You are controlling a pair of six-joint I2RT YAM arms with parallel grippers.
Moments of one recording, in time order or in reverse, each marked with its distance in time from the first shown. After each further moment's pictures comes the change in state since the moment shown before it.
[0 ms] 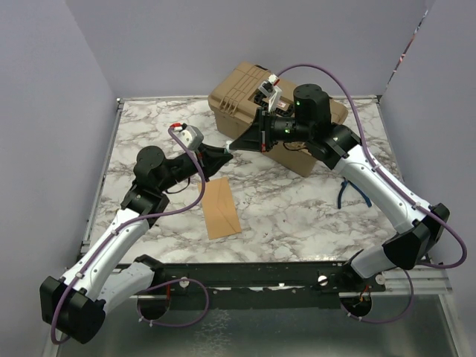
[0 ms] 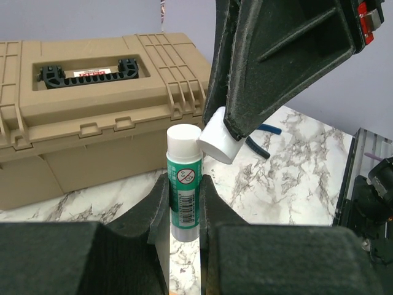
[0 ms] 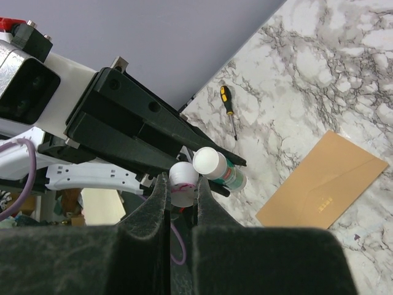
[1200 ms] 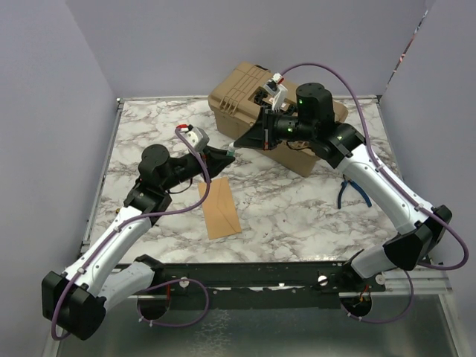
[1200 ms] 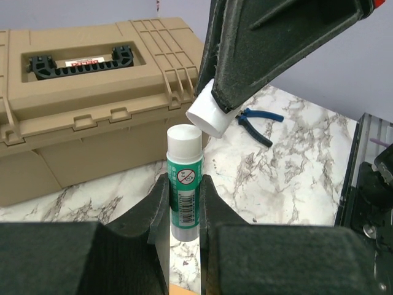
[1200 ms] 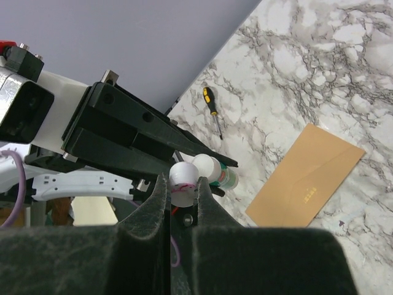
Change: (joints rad) left arm -0.012 0.024 0.000 -0.015 0.000 0.037; right arm -0.005 -0.016 0.008 -0.053 0.058 -0.005
